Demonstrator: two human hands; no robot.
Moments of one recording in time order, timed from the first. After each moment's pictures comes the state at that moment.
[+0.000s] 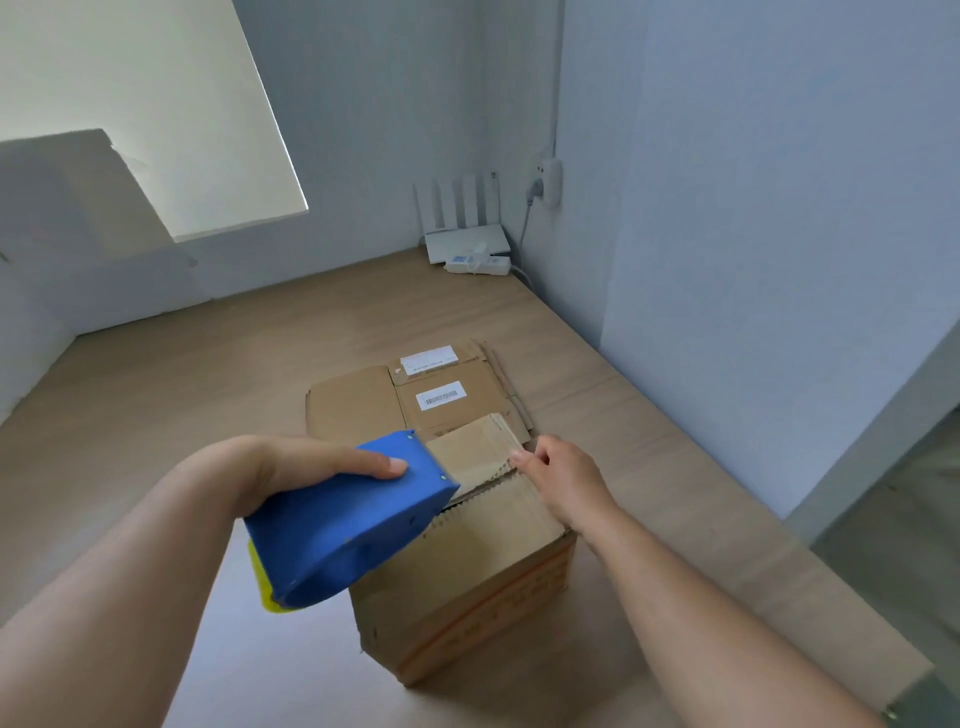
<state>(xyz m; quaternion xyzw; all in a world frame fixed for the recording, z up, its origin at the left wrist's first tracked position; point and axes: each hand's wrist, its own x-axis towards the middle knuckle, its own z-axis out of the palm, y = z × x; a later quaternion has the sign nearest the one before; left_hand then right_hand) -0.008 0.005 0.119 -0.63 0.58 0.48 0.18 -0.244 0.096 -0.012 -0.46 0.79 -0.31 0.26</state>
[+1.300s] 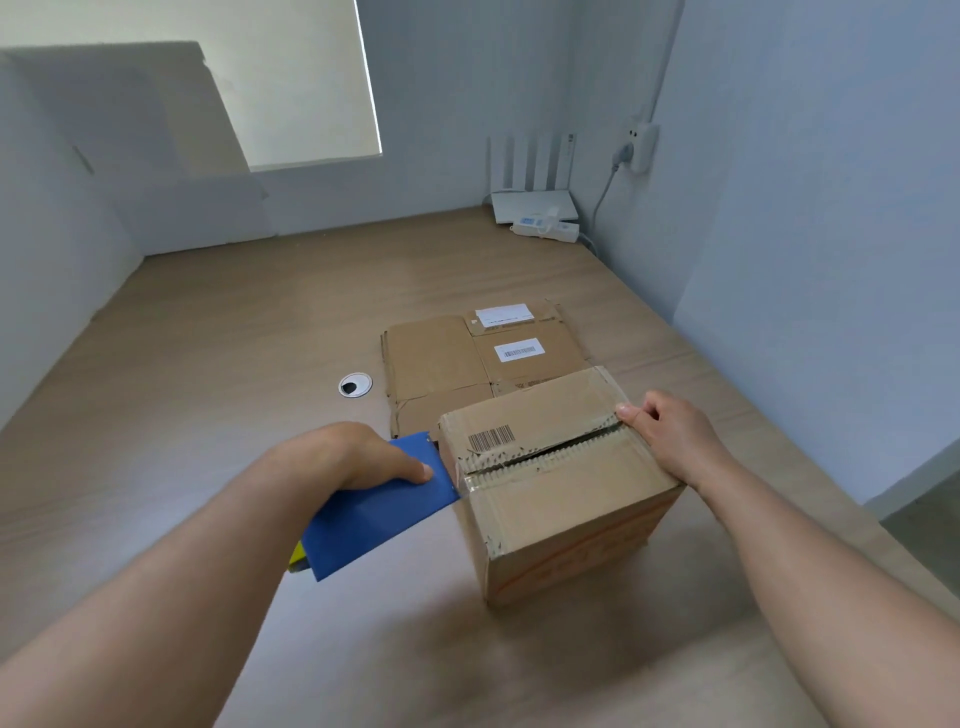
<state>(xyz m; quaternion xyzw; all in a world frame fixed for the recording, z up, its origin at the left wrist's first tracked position) 0.079 0.015 0.067 -0.68 0.65 0.31 0.17 -0.232 0.091 -0.017 -0.47 0.83 -0.26 0.17</state>
